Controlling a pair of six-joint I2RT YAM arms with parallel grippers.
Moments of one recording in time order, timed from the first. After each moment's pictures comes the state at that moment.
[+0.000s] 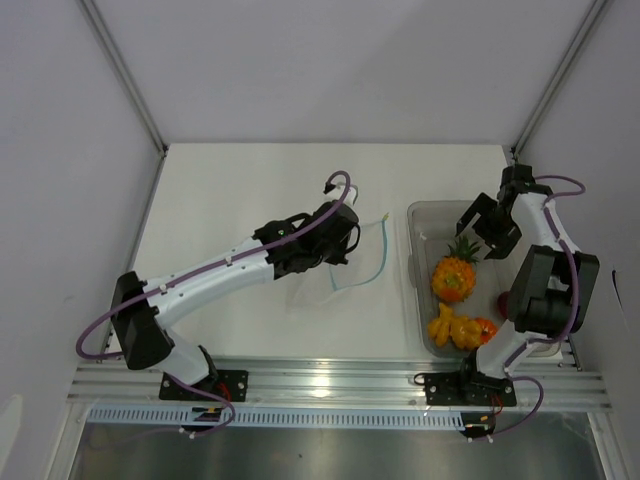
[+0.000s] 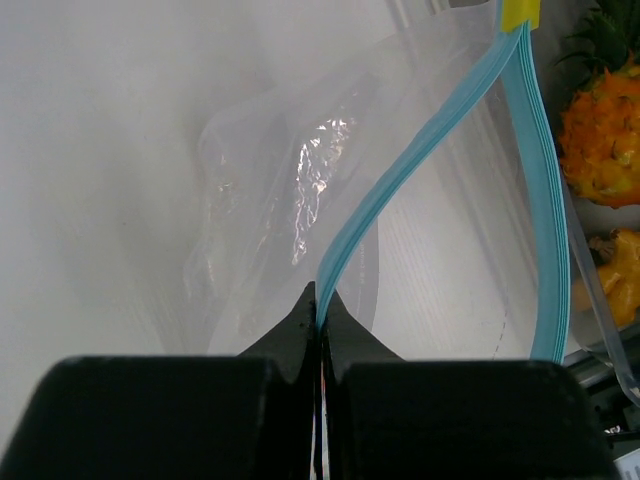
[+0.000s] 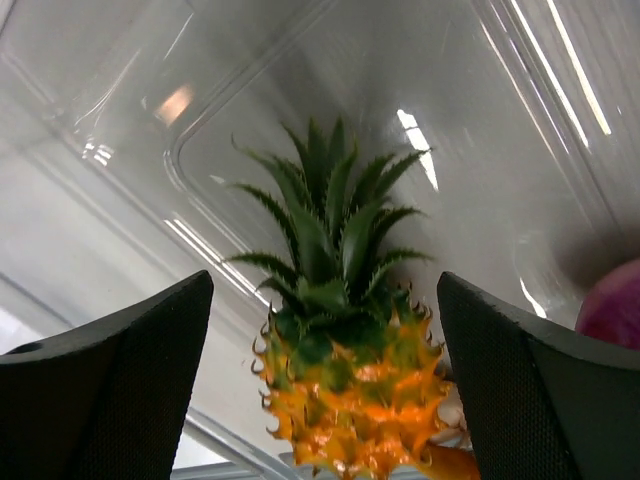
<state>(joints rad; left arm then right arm) -1.00 1.52 1.40 -0.68 -0.39 -0.52 -0.20 1.67 1.32 -0.90 -0.07 0.49</state>
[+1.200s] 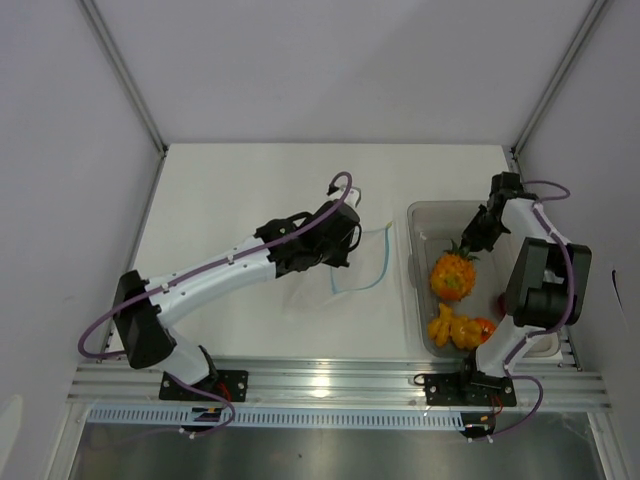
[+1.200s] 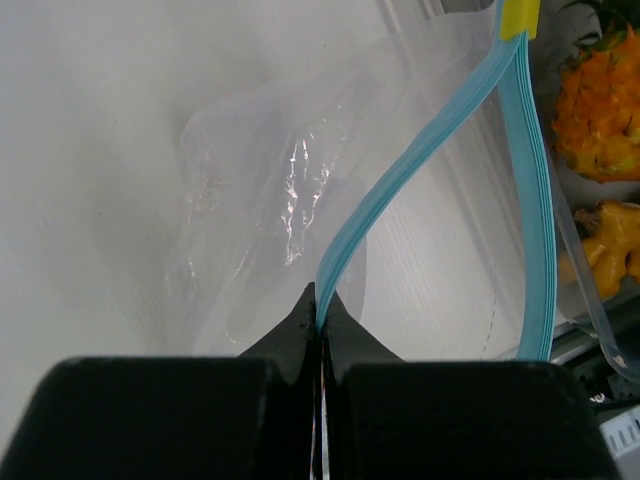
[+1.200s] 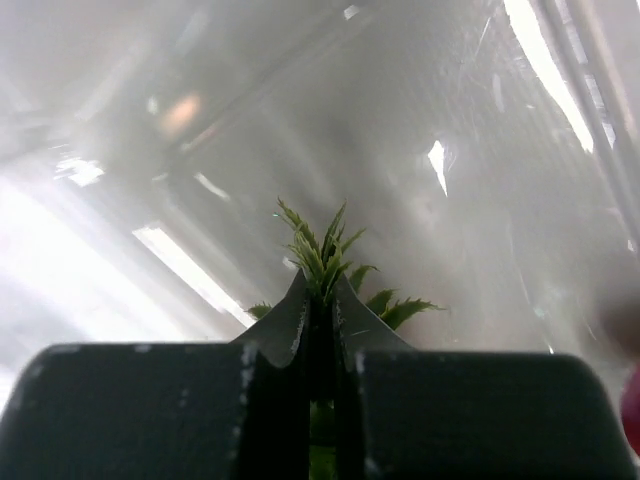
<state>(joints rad) -1.00 1.53 1.40 -0.69 -0.33 -0.52 -0.17 1.76 1.24 -0.74 -0.09 0.48</state>
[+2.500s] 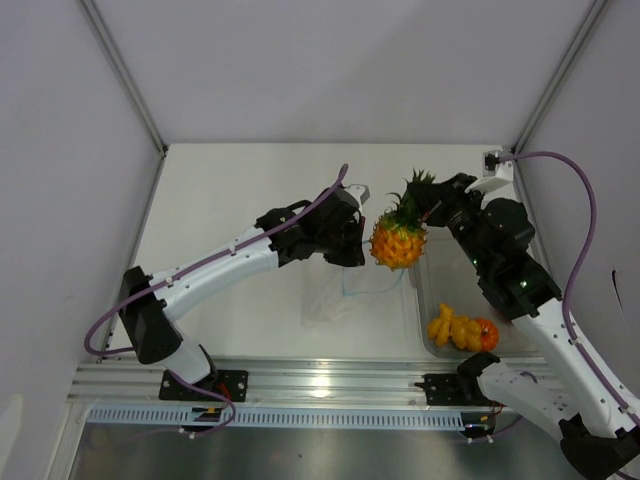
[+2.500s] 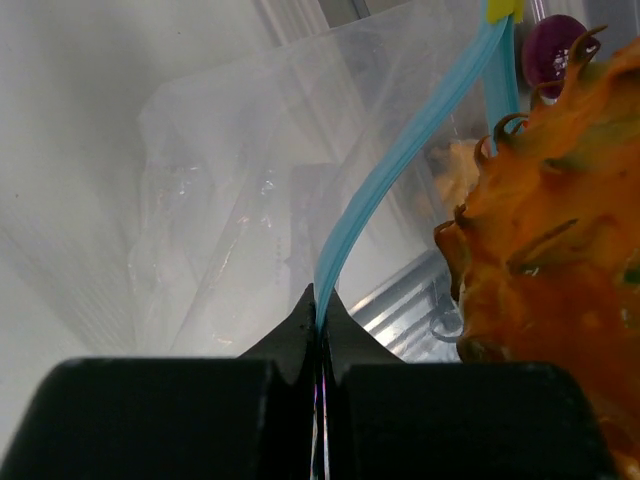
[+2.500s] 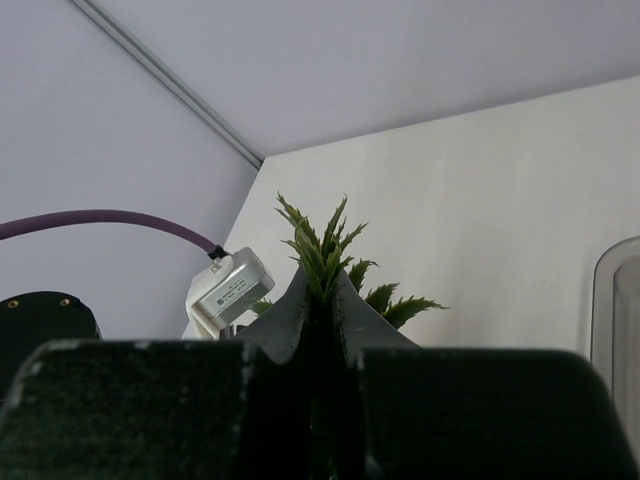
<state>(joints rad) -0.95 1.57 1.50 -0.72 0.02 -0.63 0.53 0.87 1.08 -0.19 0.13 0.59</state>
